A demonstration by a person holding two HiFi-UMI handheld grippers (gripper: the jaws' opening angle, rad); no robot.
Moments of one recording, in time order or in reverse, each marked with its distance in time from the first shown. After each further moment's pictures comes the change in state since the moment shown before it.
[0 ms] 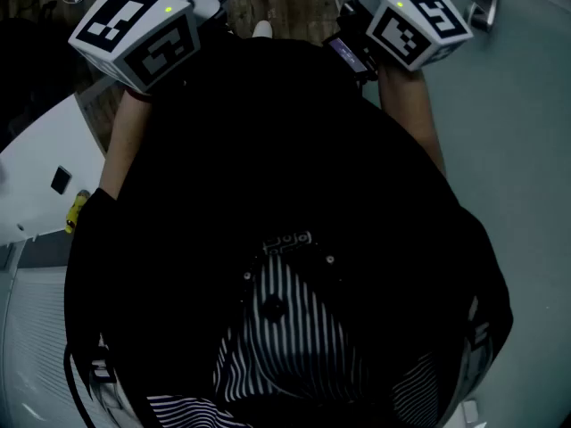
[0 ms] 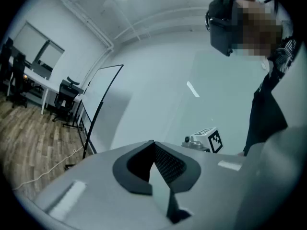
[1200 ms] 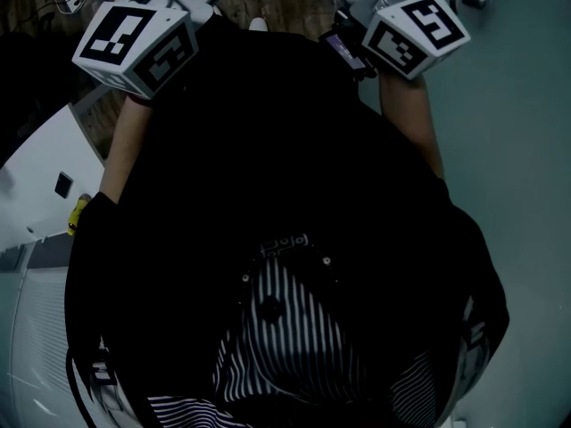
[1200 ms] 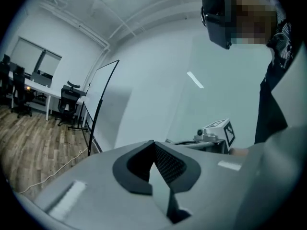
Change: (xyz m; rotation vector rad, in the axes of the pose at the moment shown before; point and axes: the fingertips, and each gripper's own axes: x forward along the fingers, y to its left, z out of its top) left arm 0.061 -0.020 -0.036 0.076 0.047 0.086; right arm -0.058 -0.029 -0.016 -0.028 -0.024 0.075
